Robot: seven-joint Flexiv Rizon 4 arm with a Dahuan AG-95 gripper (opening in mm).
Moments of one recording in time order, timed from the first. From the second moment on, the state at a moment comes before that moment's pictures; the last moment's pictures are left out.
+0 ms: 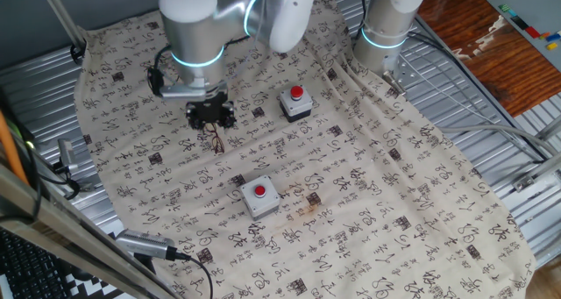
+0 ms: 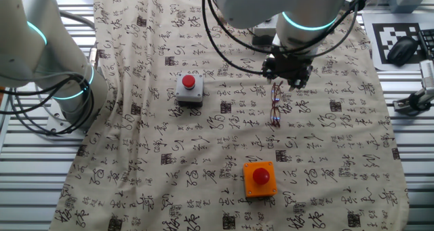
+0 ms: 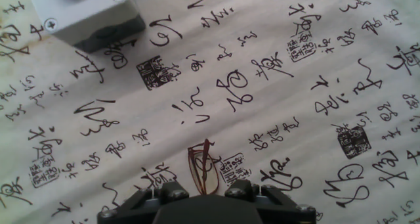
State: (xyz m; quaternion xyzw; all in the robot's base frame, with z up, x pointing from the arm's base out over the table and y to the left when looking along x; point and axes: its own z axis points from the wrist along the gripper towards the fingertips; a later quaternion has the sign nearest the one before) arm 0.529 0.024 0.071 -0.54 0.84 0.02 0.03
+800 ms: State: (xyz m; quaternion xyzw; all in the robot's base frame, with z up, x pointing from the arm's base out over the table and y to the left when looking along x) arm 0.541 0.028 0.046 -0.55 0.83 -0.01 0.00
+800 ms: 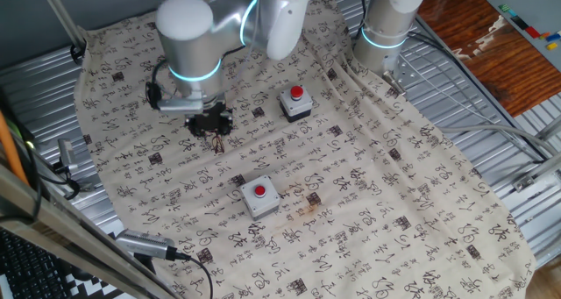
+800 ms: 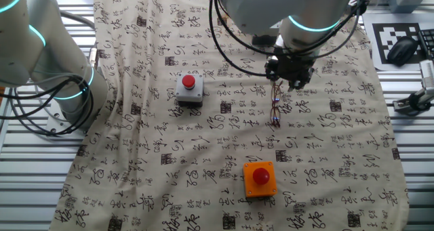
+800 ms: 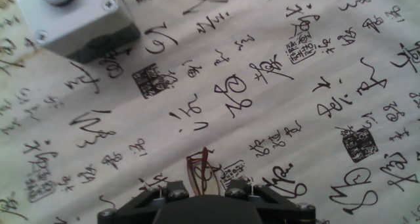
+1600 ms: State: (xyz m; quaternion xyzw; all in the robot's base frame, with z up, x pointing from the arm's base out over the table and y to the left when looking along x) arm 0.536 0.024 0.032 -0.55 0.83 0.00 0.01
